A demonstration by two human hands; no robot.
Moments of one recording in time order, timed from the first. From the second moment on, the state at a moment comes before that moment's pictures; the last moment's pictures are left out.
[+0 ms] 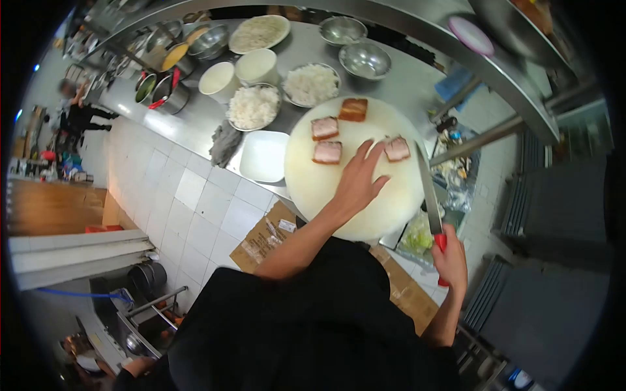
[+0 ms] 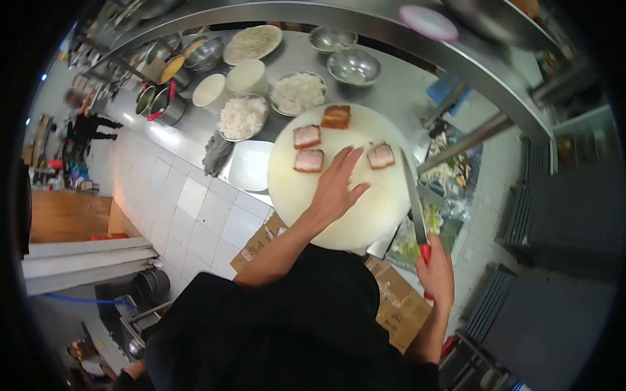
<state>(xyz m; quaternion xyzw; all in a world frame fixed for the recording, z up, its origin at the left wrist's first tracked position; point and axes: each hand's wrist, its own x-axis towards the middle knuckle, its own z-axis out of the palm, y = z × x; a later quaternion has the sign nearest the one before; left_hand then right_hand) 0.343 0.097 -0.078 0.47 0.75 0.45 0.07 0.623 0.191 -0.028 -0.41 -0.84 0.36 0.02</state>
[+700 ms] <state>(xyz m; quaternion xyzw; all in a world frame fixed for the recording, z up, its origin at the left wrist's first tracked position) 0.351 0.052 -0.109 0.58 0.70 0.38 0.16 0.625 0.143 -0.048 -0.48 -0.68 0.55 0.06</state>
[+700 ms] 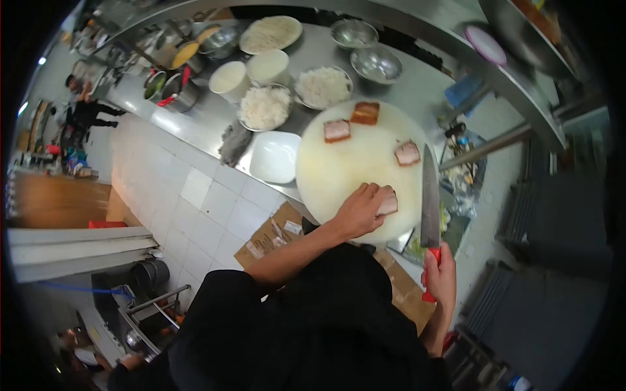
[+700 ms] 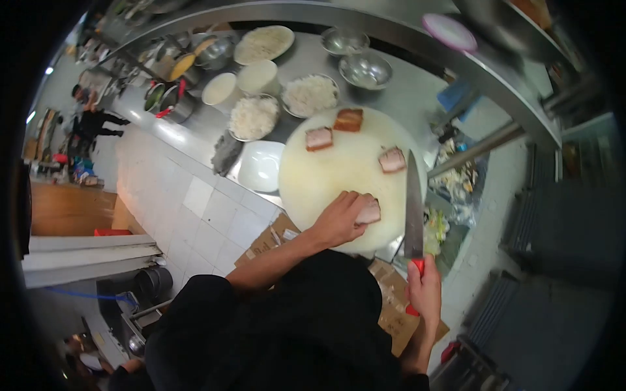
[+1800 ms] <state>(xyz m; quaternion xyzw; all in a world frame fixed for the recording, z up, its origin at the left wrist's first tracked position) 0.304 0.056 -0.112 0.79 0.47 0.39 0.09 0.541 0.102 0.015 -0.39 -0.88 0.23 -0.13</state>
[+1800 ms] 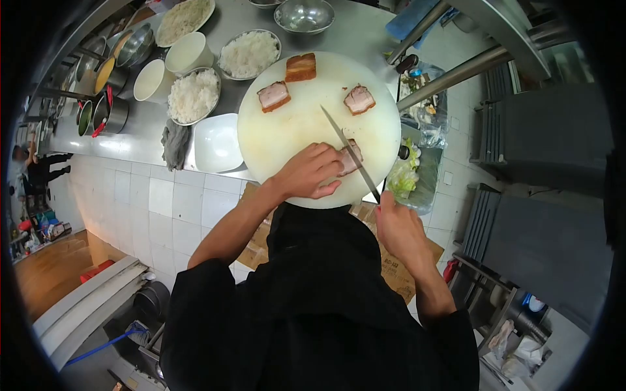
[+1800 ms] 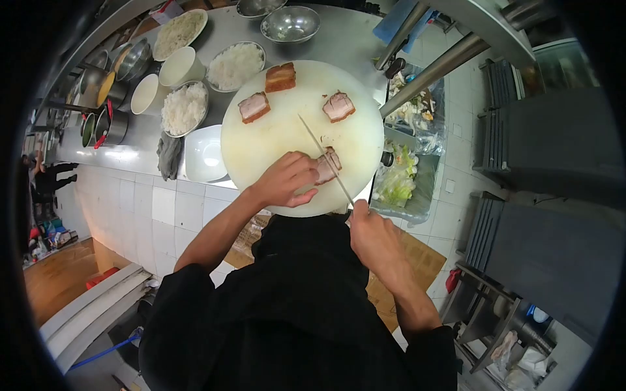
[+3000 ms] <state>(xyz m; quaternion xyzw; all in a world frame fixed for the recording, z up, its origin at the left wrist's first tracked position) 0.294 0.060 -0.119 0.82 0.43 0.36 0.07 0.498 0.113 -0.051 -0.38 -0.88 0.28 -0.06</state>
